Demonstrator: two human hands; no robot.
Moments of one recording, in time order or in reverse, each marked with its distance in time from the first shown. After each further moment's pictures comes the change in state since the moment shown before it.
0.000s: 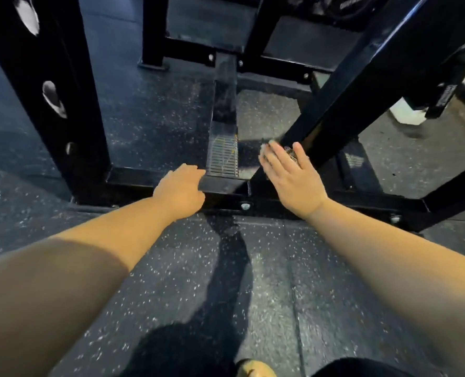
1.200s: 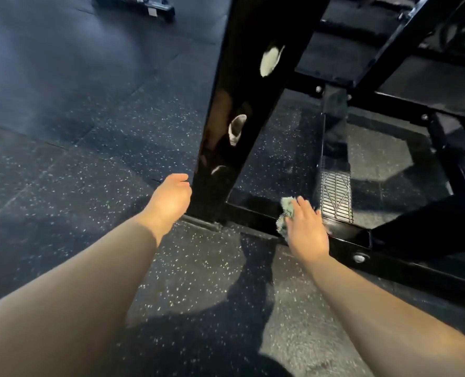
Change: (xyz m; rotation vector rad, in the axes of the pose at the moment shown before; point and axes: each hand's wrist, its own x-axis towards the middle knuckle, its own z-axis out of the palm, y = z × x) left_hand -0.049 -0.207 -0.047 -0.974 0.358 -0.575; right_hand 0.128 -0.185 -0.038 0.826 -0.429 0.379
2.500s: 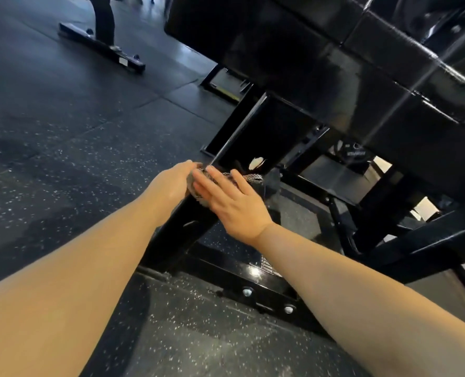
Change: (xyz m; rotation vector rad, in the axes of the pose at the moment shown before) left_hand -0.016 0.097 -0.042 -0.484 -0.243 0.306; right_hand 0.033 -0.112 -0.190 -0.868 0.730 -0.860
